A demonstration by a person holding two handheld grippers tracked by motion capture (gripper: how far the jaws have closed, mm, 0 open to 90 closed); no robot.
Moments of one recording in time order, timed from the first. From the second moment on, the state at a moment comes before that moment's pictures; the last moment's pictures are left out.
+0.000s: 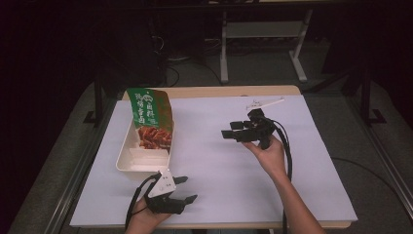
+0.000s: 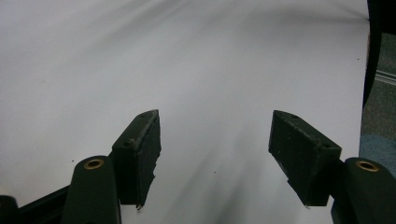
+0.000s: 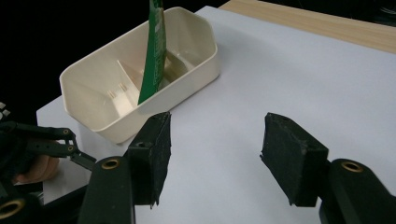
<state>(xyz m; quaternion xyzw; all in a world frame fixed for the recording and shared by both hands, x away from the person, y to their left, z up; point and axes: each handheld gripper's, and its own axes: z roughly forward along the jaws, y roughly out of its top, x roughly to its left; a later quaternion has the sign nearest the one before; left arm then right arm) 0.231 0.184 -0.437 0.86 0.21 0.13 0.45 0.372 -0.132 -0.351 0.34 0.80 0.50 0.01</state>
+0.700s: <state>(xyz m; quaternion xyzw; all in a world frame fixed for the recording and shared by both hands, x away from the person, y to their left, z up) 0.231 0.183 -0.437 0.86 0.22 0.13 0.45 0.350 -0.163 -0.365 0.36 0.79 0.50 0.00</state>
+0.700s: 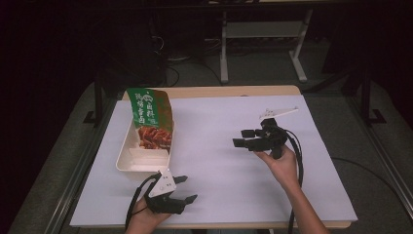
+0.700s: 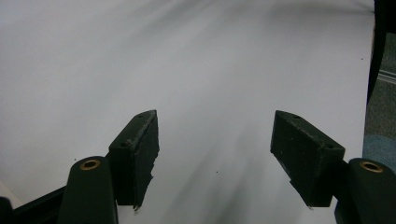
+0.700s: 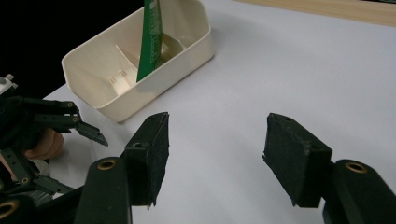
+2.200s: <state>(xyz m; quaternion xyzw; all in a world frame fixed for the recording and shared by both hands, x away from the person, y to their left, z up) 0.230 0.180 -0.438 0.86 0.22 0.13 0.44 0.305 -0.211 -0.412 0.39 0.78 0.48 -0.02</state>
